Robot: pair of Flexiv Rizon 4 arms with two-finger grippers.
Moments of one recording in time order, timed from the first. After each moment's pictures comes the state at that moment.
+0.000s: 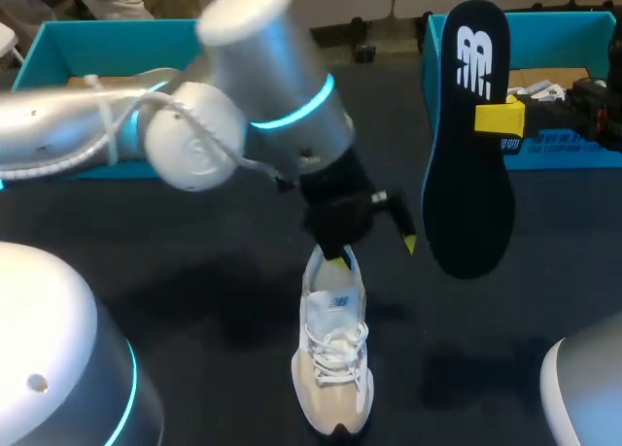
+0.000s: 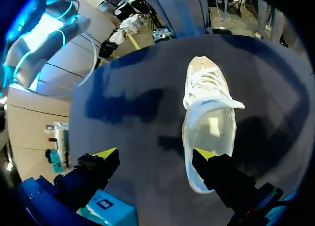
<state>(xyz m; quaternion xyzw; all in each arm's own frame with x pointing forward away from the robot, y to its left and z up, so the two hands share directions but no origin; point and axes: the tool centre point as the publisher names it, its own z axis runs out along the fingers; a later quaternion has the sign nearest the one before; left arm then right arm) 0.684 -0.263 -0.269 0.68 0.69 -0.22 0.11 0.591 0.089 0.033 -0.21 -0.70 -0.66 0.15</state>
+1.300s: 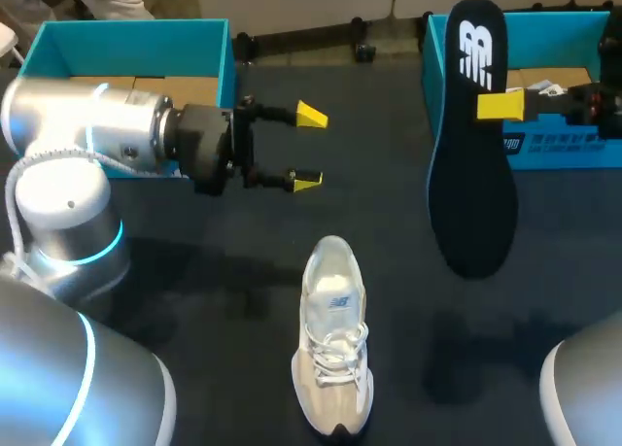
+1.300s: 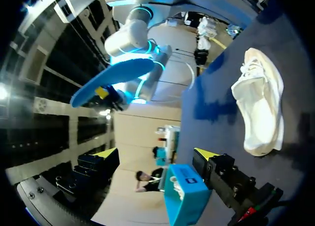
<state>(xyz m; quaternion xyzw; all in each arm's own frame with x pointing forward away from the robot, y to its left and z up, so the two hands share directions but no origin) 0.753 -0.189 -0.144 0.50 0.50 -0.57 0.43 0.630 0.076 0.014 -0.31 -0.66 -0.64 0.23</state>
